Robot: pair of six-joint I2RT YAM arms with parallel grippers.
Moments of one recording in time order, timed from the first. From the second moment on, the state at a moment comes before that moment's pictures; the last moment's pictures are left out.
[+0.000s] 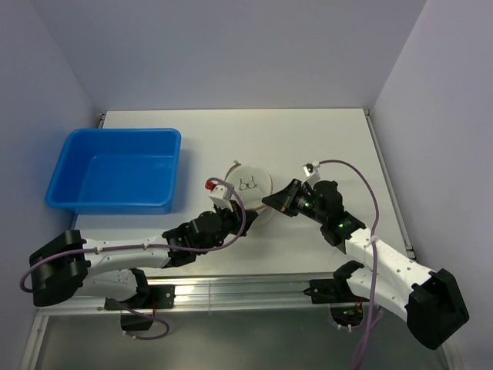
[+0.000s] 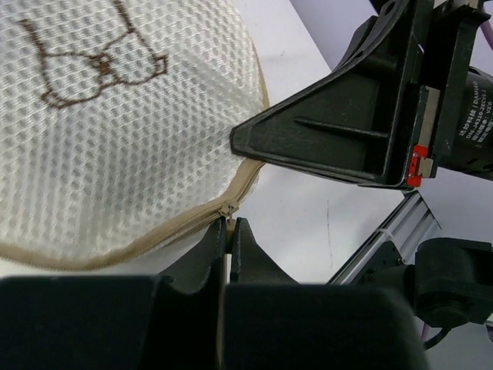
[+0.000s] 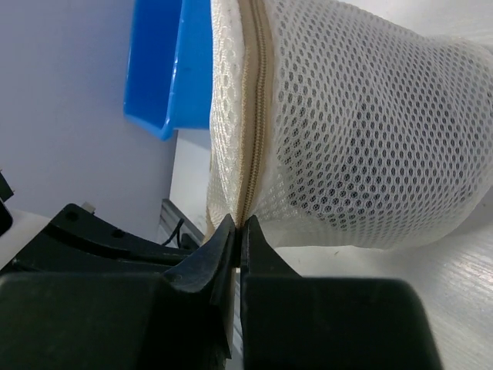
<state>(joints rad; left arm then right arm) -1.17 1.24 0.55 0.50 -0.39 -0.70 0.52 0.91 0.43 0.18 -0.29 0.99</state>
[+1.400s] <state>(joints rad) -1.16 1.18 0.47 0.51 -0.41 -0.73 0.59 0.91 0.37 0.26 -0.23 1.01</state>
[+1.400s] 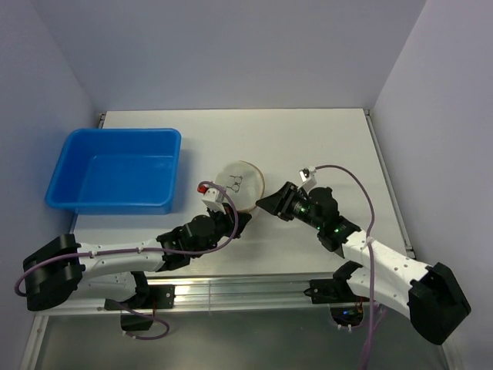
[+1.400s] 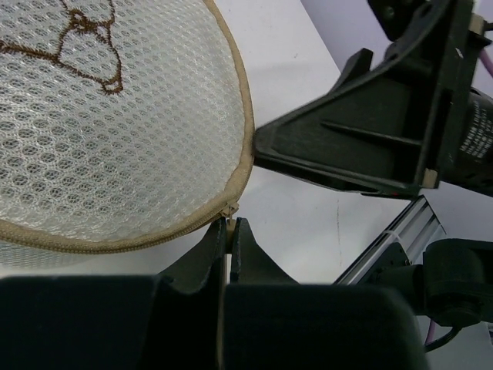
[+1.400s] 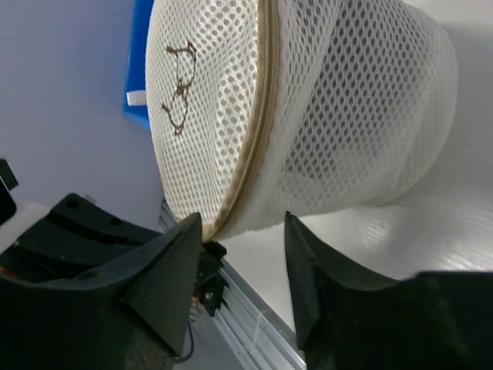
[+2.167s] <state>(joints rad) -1.08 0.83 0.37 0.26 -0.51 -0.70 0.34 1.12 0.50 0.29 -0.50 0.94</state>
